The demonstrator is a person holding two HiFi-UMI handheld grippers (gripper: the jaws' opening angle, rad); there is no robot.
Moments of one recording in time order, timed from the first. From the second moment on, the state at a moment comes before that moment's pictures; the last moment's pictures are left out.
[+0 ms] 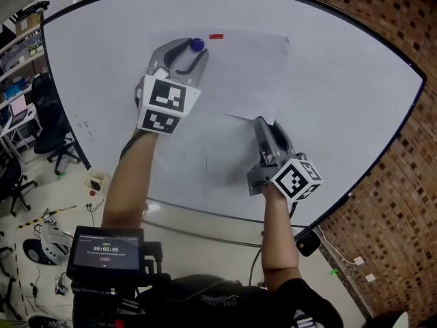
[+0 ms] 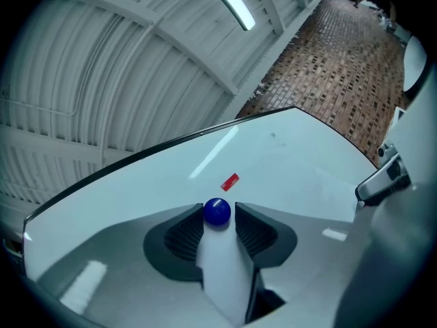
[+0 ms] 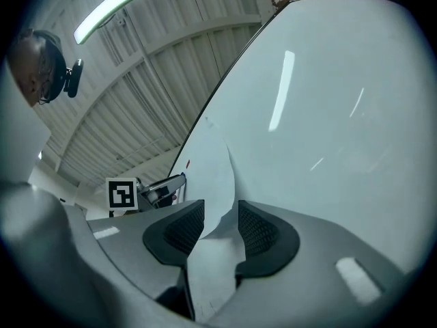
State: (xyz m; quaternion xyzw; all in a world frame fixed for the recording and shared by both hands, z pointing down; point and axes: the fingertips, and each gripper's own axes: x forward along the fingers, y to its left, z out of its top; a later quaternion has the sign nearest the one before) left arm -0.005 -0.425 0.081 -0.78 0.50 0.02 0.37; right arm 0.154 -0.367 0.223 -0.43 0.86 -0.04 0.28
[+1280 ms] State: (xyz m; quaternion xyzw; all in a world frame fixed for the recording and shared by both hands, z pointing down) left arm -0.013 -0.398 0.113 -0.82 0.49 0.09 0.29; right arm 0.164 -0.361 0.230 -0.43 0.85 -0.06 0.29
